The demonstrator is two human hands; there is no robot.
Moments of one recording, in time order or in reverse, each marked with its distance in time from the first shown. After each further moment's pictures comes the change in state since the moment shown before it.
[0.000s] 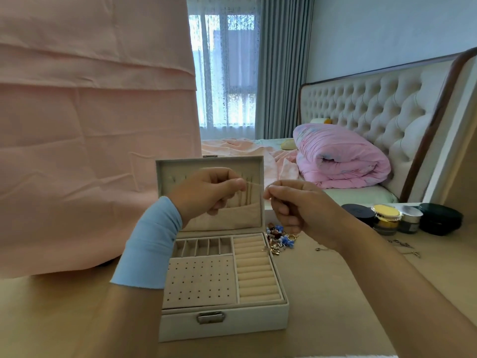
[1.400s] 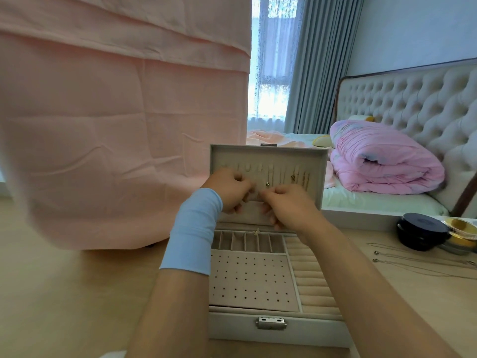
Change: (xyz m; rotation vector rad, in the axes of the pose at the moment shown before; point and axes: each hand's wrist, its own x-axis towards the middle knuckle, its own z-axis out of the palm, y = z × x) left_hand 0.011 -0.060 -0.048 0.222 0.208 -0.339; right_hand 0.090 0.039 0.101 -0.408 0.237 0.118
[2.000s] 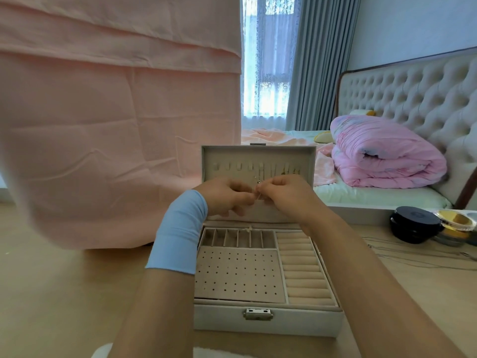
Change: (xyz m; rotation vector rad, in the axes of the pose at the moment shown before) left_hand -0.019 0.007 -0.001 0.098 -0.224 0.019; right_hand -0.012 -0.006 -0.023 0.008 -0.017 -0.129
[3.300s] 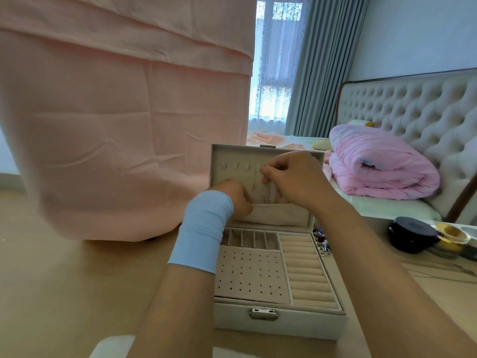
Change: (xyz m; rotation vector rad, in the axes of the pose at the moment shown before) left_hand 0.007 0.001 0.008 0.415 0.101 -0.133; right_hand 0.022 -0.024 -0.007 -0.380 0.149 -0.300
